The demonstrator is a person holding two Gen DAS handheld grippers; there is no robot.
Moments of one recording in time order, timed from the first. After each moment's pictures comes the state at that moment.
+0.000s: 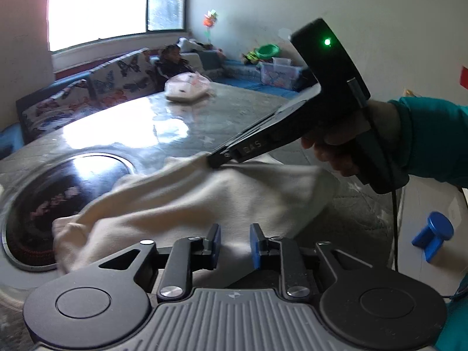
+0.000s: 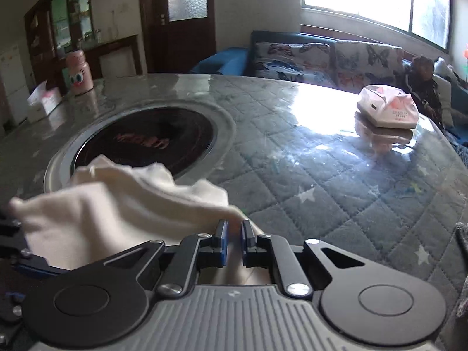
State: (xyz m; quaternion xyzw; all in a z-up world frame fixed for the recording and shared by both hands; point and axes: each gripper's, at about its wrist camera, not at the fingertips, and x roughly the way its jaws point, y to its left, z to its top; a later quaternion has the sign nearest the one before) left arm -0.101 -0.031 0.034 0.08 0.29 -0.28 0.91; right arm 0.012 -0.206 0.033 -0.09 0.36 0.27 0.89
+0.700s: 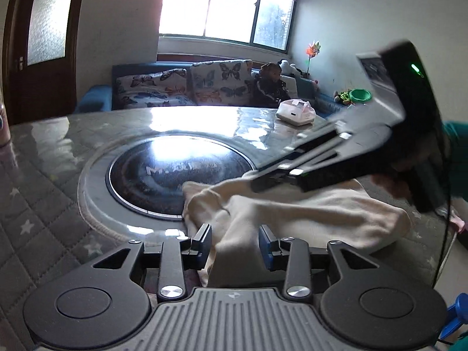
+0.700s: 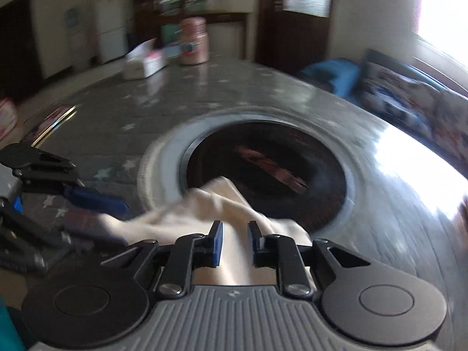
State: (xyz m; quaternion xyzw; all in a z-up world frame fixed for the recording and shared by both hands) left arm -0.126 0.061 0.037 -0.05 0.29 -0.11 0.95; right arm -0.001 -0.077 0.062 -0.23 0.34 0.47 0.78
